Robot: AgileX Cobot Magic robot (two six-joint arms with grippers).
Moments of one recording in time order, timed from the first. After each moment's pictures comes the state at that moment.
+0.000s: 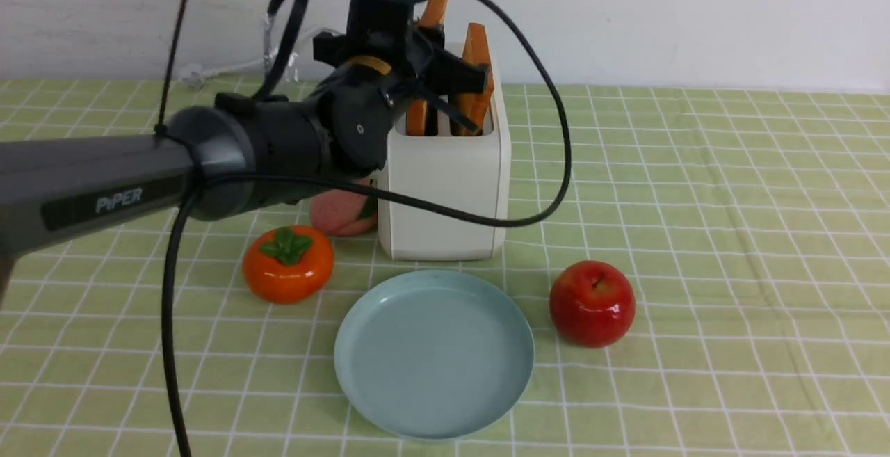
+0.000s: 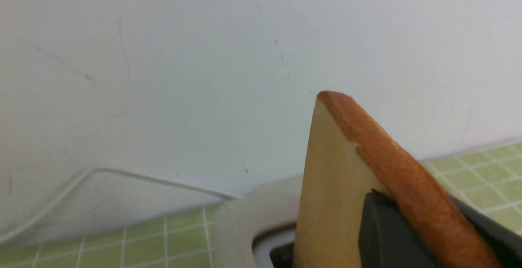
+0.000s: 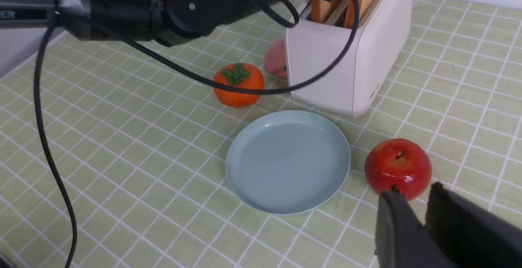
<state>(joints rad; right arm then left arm) 0.18 0.64 -1.05 0.54 1.00 -0.28 -0.52 1.89 -1.42 -0.63 -0.48 0.58</state>
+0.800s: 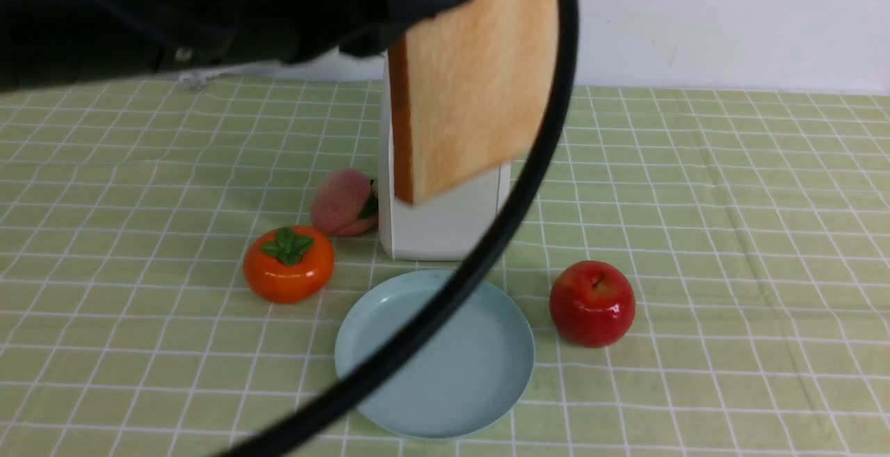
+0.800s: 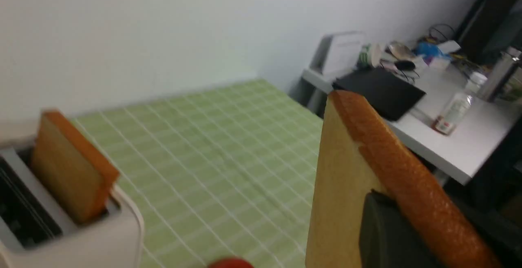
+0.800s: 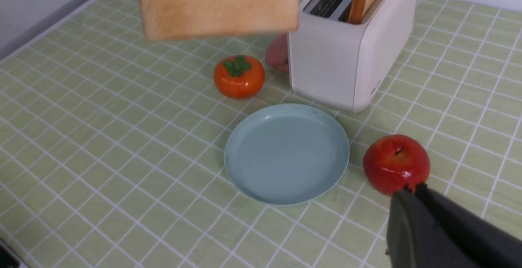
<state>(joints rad) 0.18 0.64 -1.05 0.54 1.02 -0.32 -0.52 1.16 -1.14 -0.90 0.45 0.57</state>
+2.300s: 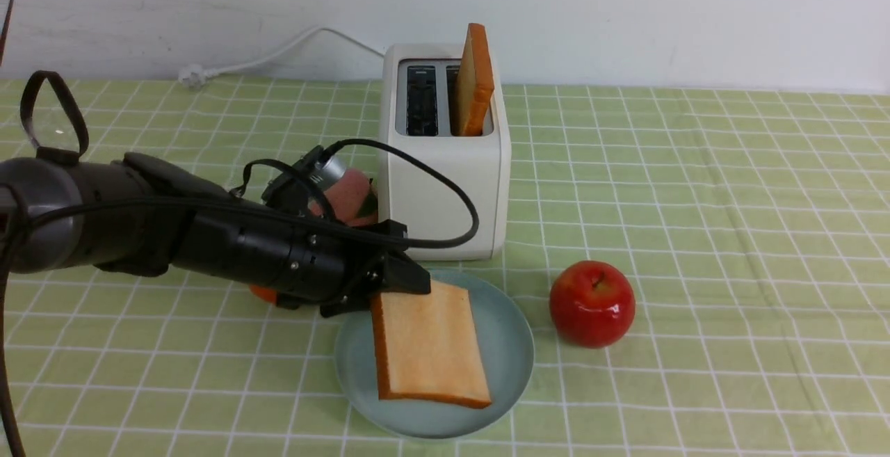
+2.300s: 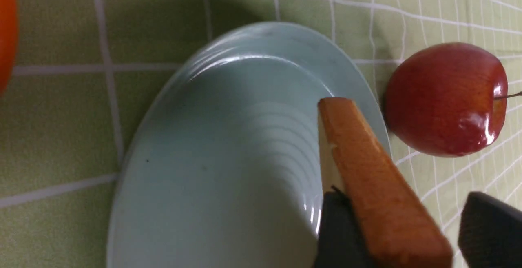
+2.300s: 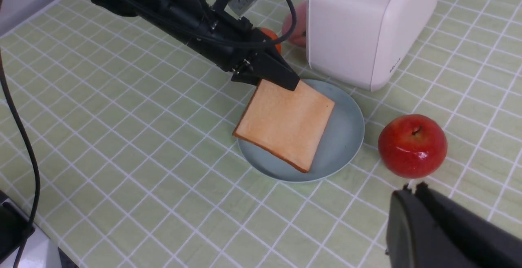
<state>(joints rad) 0.18 0.64 -1.04 0.56 1.07 -0.35 -0.24 1.81 -1.05 -1.28 0.64 0.73</state>
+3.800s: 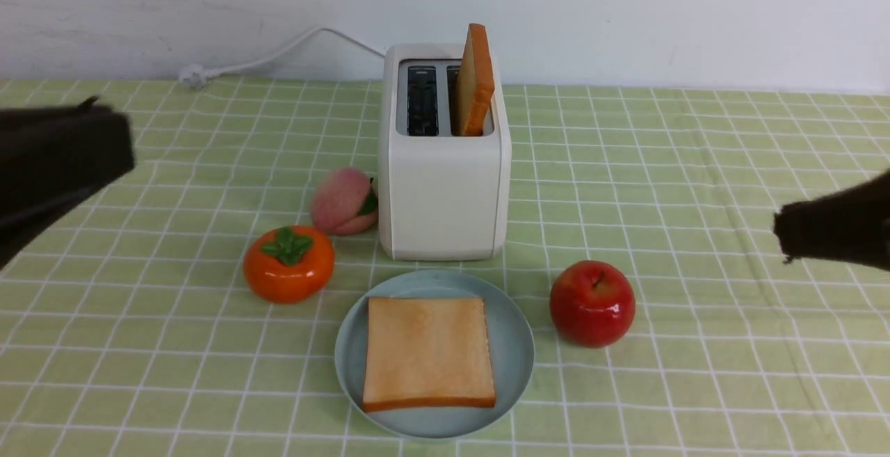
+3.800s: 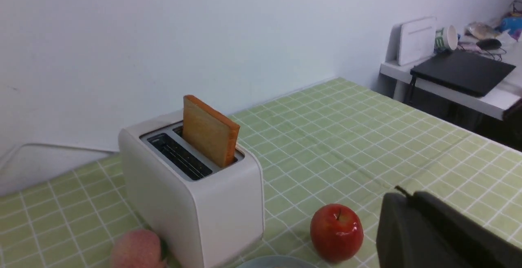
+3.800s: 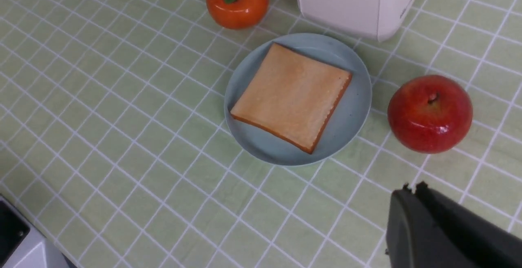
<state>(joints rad) 0.22 1.02 -1.13 0.57 1.02 -0.35 -0.24 0.53 -0.79 -0.81 0.54 0.74</state>
